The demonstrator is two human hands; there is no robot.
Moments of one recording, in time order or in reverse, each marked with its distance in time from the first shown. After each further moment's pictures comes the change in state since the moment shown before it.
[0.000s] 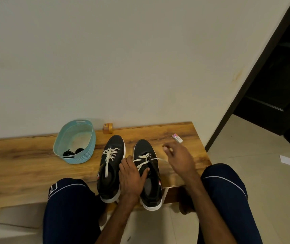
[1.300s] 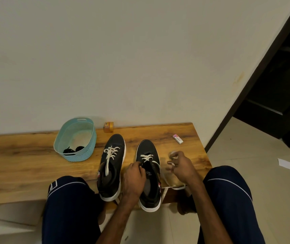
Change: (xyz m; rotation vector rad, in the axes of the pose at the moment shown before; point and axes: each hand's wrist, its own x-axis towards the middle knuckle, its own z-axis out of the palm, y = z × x) left_hand -0.002 0.009 -0.009 -0.276 -0.084 -0.042; right_hand -0.013 0.028 0.014 0.241 -0.235 0.293
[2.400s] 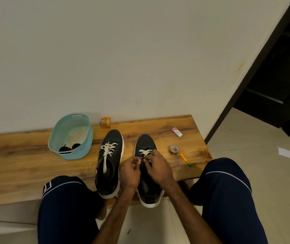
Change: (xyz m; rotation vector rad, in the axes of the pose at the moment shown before) left_hand 0.011 -0.016 0.010 -0.318 -0.004 -0.194; right_hand 0.004 -0.016 0.081 -0.332 0.062 -0.361
